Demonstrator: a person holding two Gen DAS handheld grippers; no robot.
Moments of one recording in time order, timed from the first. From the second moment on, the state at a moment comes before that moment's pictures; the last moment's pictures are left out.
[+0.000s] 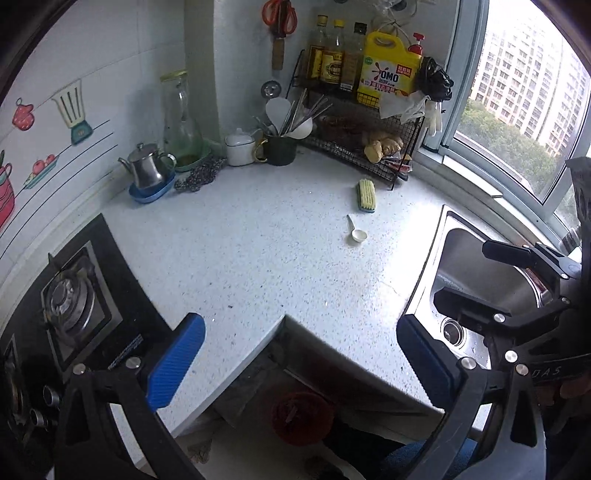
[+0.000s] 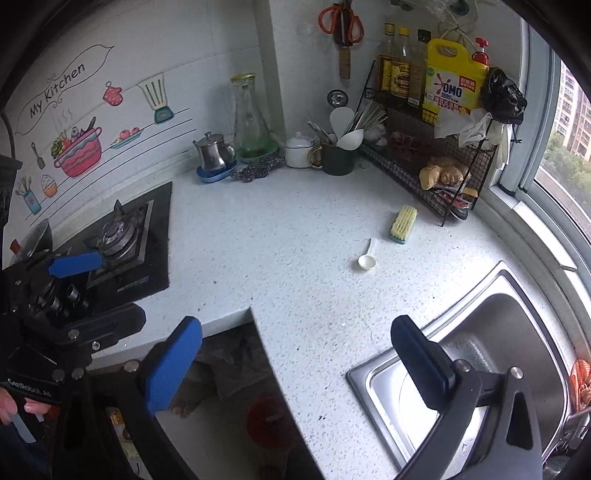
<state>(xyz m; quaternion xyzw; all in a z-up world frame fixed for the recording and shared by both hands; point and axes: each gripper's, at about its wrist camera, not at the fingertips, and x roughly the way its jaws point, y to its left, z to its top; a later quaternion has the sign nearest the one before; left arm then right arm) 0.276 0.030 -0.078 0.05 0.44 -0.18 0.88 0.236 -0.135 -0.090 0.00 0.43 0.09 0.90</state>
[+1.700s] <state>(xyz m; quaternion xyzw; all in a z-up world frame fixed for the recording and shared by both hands) 0.522 -0.188 -0.268 0.11 0.62 -0.20 0.75 0.415 -0.343 -0.218 0.09 0.57 0.00 0.81</state>
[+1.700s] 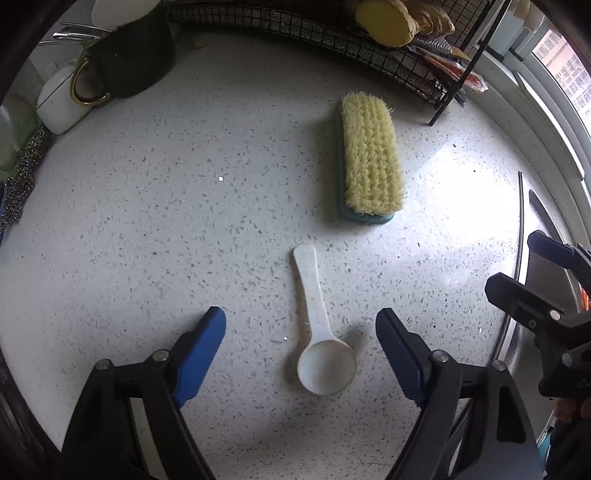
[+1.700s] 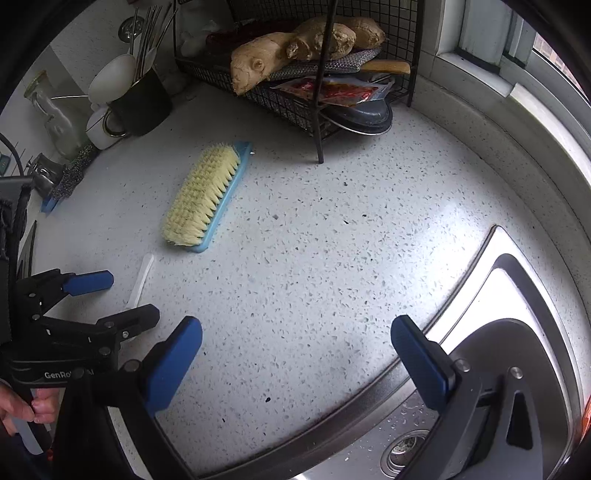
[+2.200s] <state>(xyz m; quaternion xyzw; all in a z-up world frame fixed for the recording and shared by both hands) 0.506 -0.164 -0.254 0.09 0.62 -0.21 0.75 0.439 -0.318 -0.218 0.09 0.58 0.01 0.81</state>
